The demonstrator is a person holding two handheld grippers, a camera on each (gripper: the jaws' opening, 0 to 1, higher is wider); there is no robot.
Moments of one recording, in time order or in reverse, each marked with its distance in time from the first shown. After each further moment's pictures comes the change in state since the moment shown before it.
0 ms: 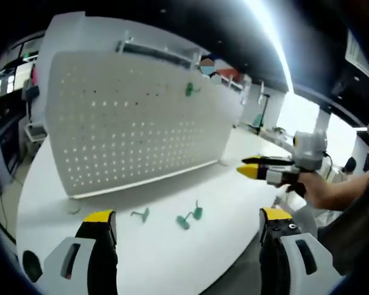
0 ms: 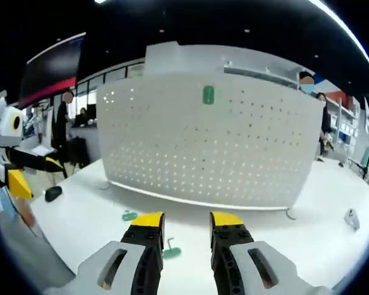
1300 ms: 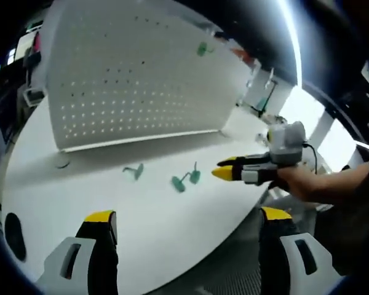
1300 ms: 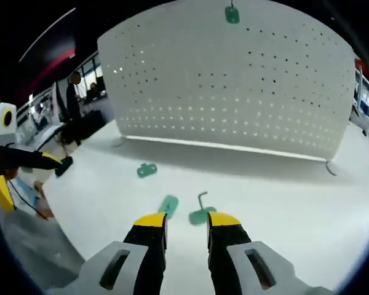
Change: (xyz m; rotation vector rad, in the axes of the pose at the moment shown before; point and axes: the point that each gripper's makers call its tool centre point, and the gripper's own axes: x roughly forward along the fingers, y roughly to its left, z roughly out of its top) left arm 0.007 0.003 -0.067 -0.120 0.197 -0.019; right arm 0.063 0.039 -0.092 0.093 0.295 0.148
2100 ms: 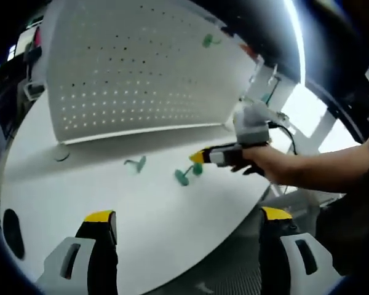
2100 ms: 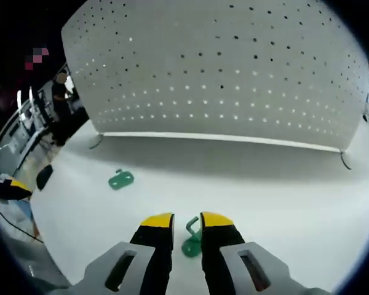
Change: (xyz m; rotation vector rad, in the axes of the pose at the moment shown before) left arm 0.008 0.008 -0.008 -0.019 0.042 0.008; right arm 0.071 -0.015 0.009 0.071 0.108 -0.030
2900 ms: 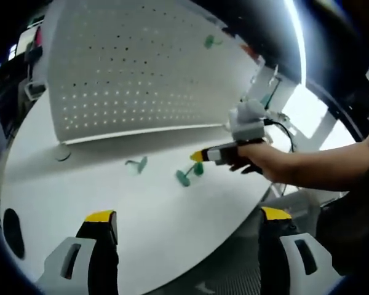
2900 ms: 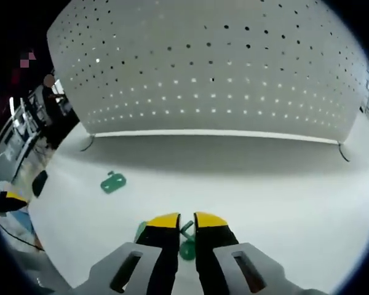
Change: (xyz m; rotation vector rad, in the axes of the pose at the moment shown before) left arm -0.001 0.001 0.001 -0.003 -0.004 0.005; right arm 0.005 -0.006 -0.003 0.044 0.044 -0.038
